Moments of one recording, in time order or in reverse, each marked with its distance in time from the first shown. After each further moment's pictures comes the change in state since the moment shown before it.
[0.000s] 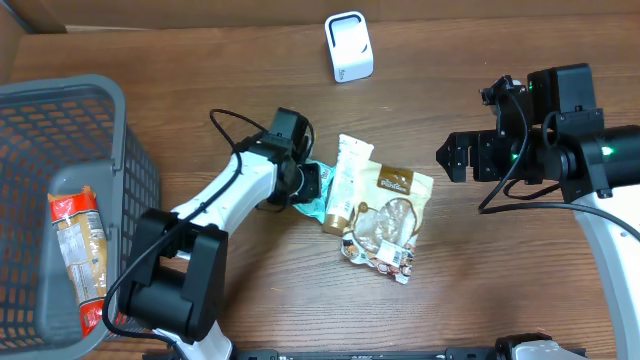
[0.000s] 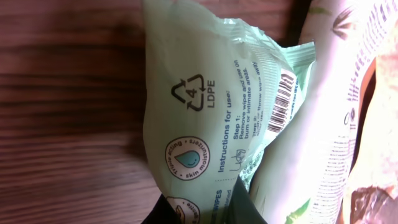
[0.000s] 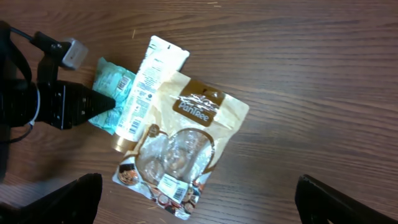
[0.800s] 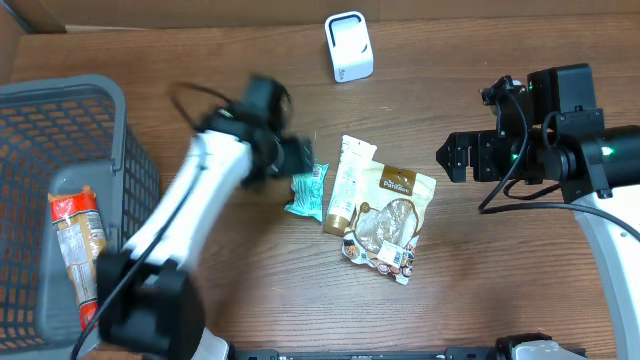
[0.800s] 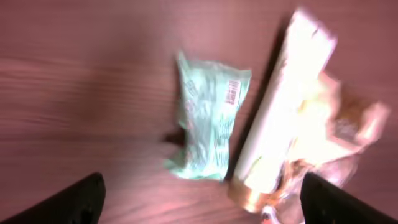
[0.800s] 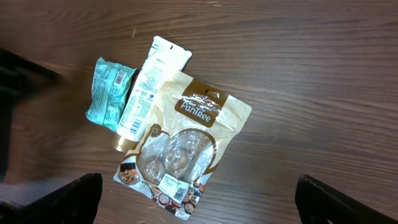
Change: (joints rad) left arm 0.121 -0.146 0.336 -0.407 -0.077 -0.013; right arm 0.000 0.000 0.000 -0.003 0.001 0.000
